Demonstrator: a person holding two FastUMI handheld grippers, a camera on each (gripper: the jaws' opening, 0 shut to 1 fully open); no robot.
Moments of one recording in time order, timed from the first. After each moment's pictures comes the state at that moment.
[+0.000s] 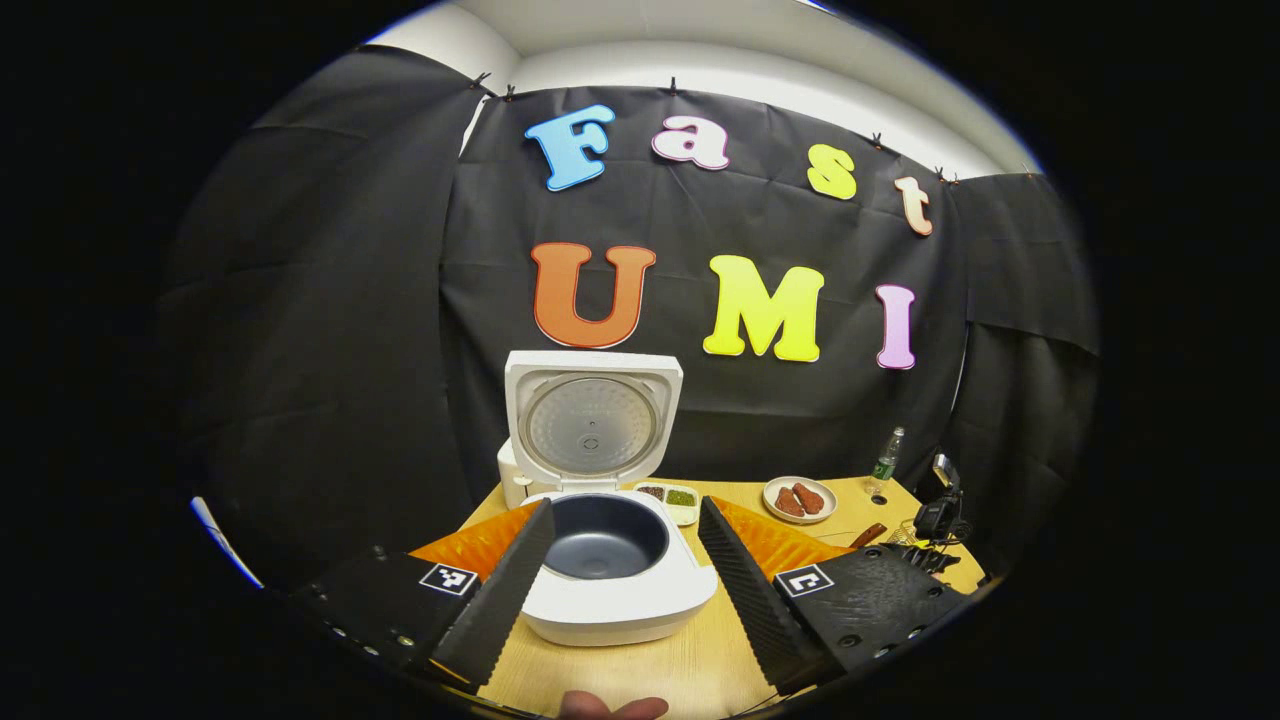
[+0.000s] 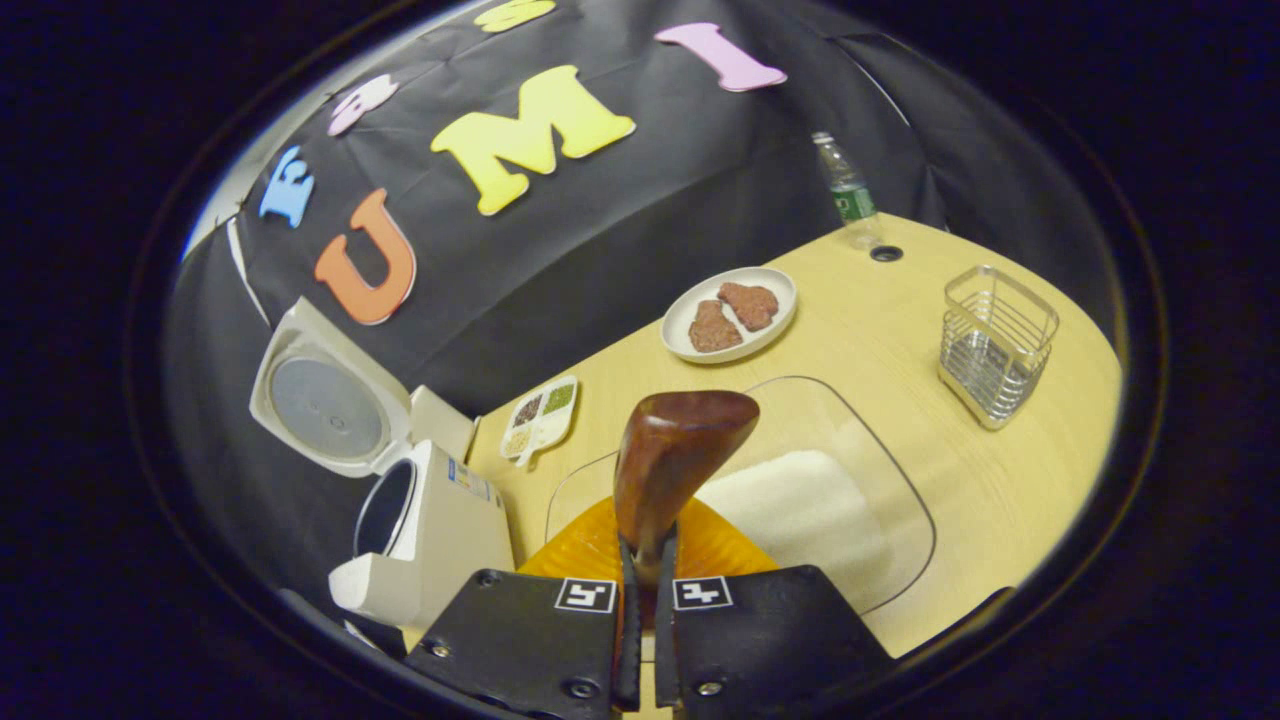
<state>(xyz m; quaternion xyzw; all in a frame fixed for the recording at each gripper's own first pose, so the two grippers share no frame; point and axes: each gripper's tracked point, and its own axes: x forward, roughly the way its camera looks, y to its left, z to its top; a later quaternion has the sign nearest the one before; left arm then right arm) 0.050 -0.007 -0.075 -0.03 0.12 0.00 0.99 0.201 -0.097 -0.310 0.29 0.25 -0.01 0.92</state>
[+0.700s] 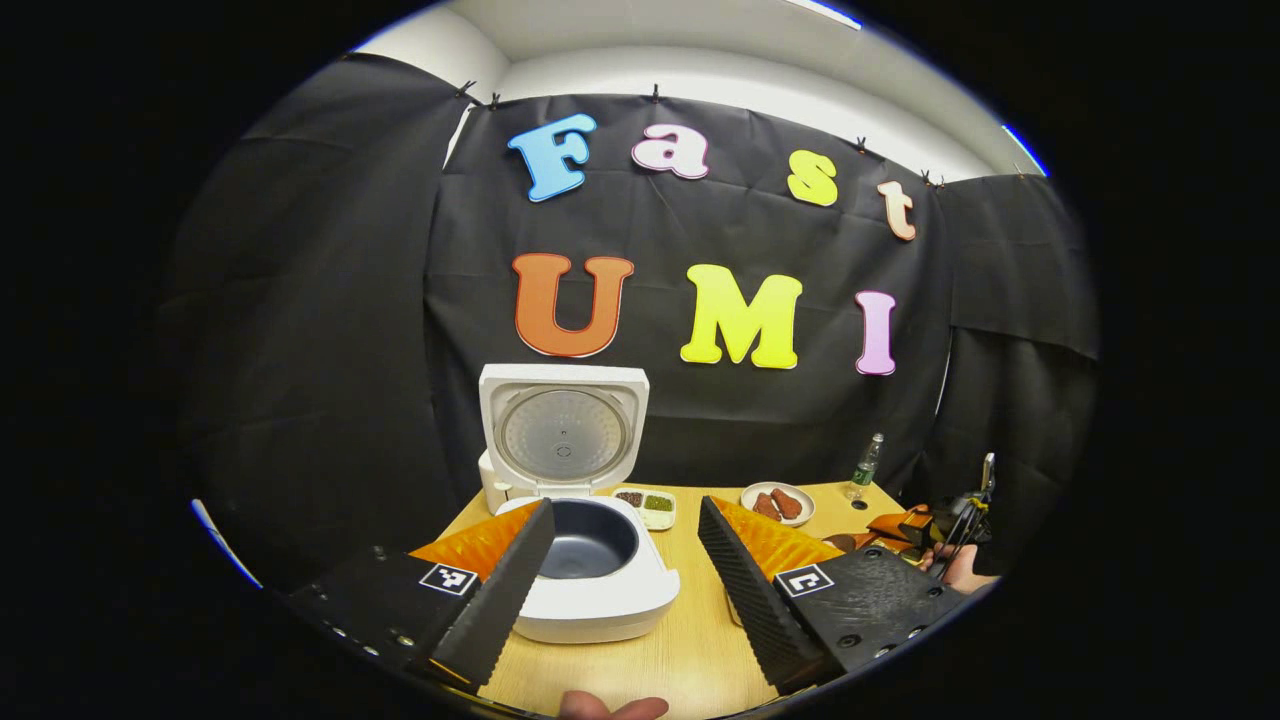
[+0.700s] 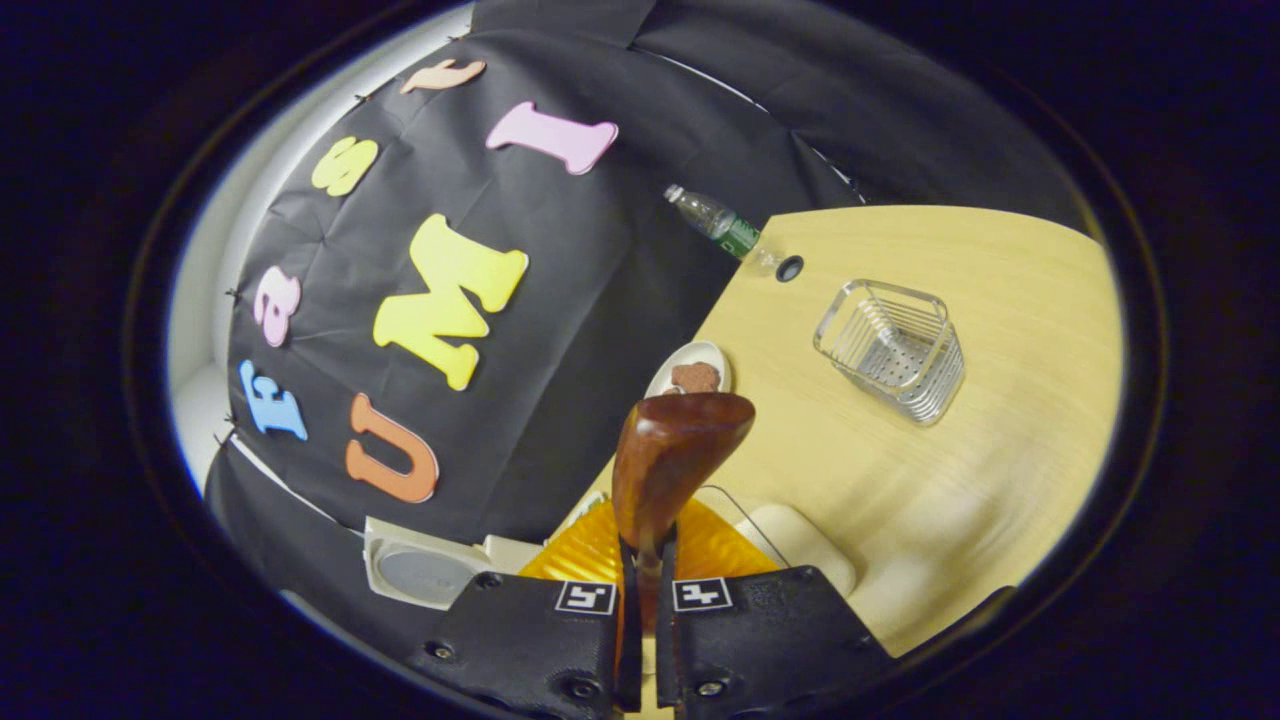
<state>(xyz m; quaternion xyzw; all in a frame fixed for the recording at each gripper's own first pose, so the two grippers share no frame) 0.035 -0.037 -0.056 -0.03 0.10 -0.01 0.99 0.175 -0.179 -0.219 0.49 0.15 -0.04 0.86</state>
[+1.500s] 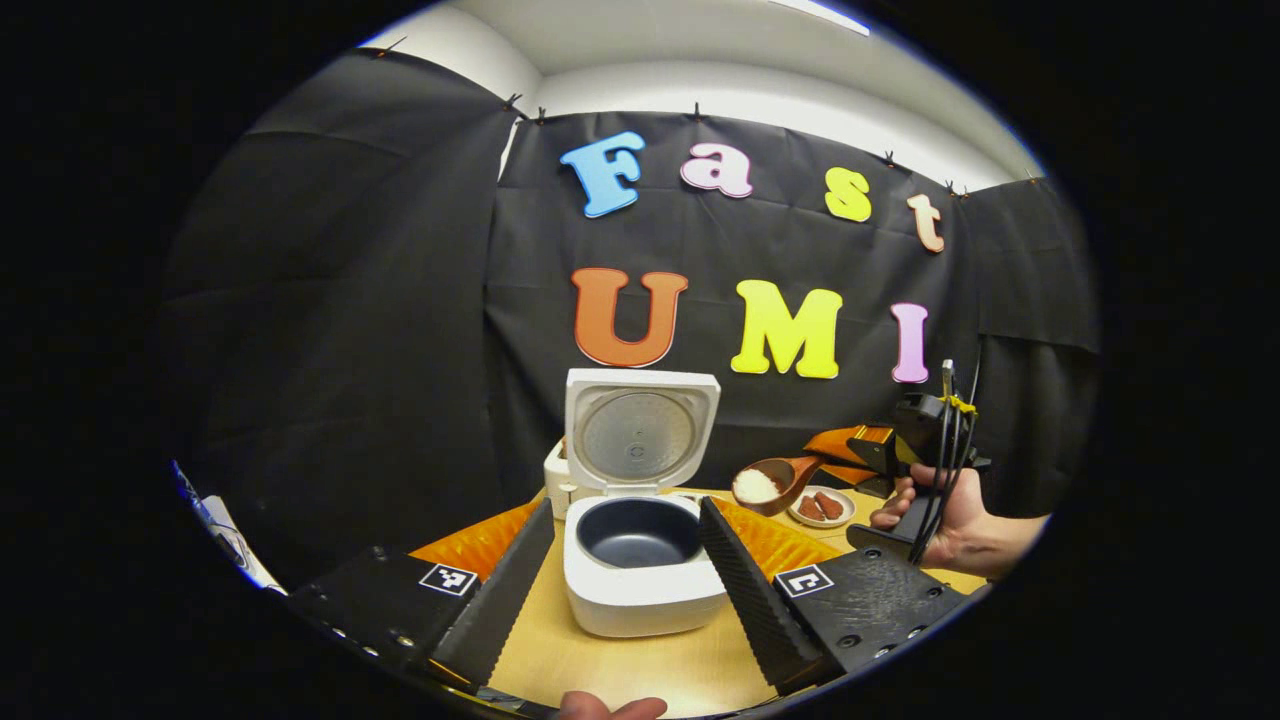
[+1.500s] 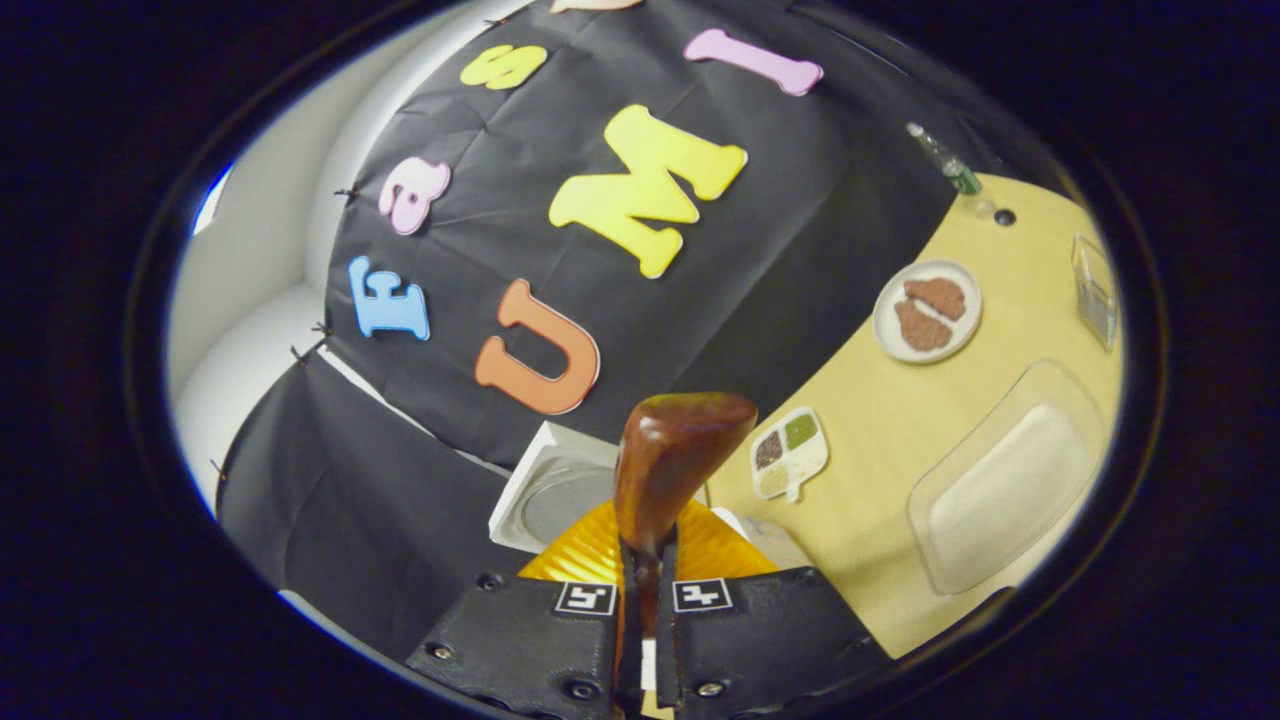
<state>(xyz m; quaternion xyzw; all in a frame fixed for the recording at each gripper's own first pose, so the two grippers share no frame) -0.013 0.057 -0.066 -0.03 0.09 0.05 0.99 0.226 0.102 -0.123 0.46 0.18 0.15 0.86</state>
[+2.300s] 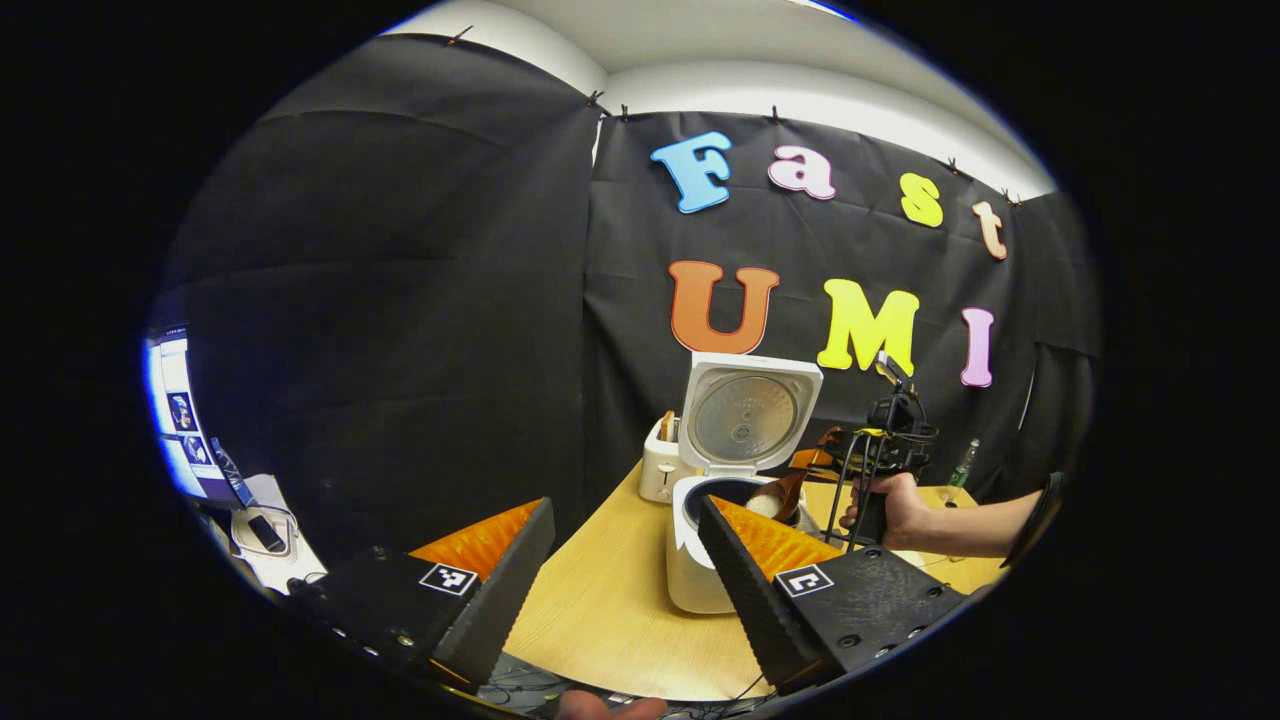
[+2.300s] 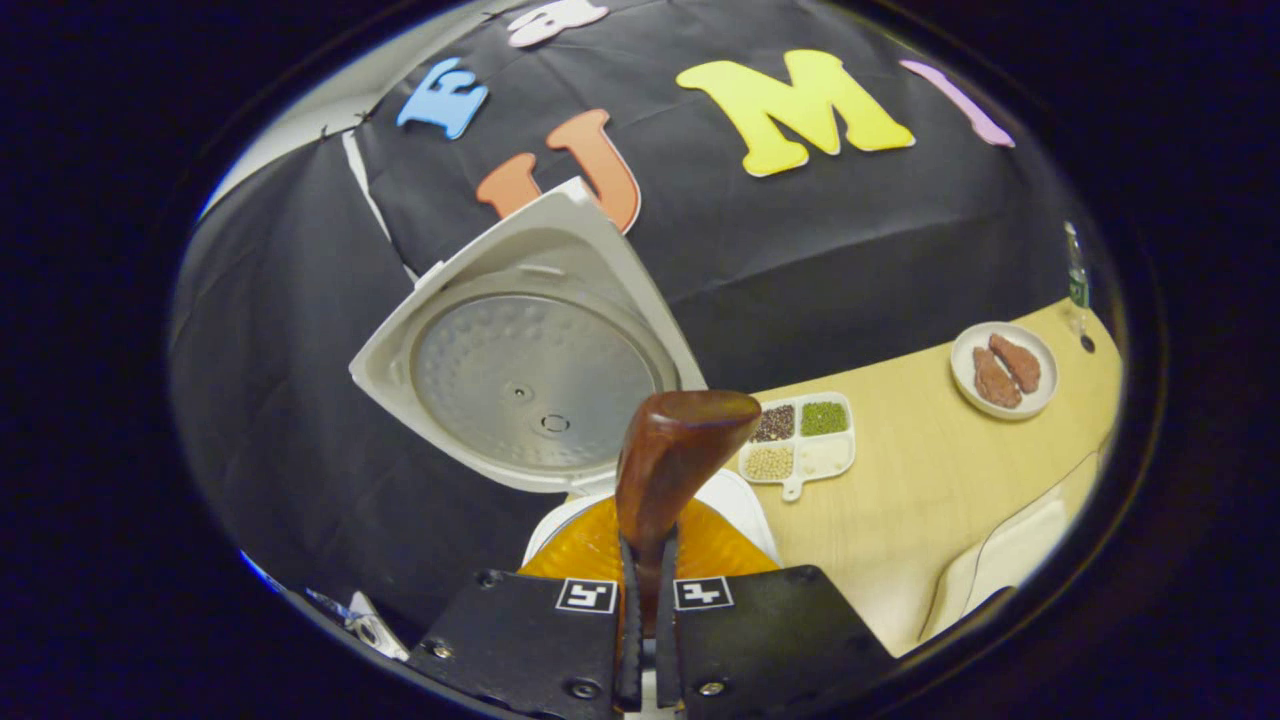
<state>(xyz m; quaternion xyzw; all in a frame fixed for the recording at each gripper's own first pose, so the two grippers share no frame) -0.071 0.144 -0.082 -0.04 0.09 0.14 0.98 0.285 0.211 -0.212 0.14 0.24 0.17 0.94</state>
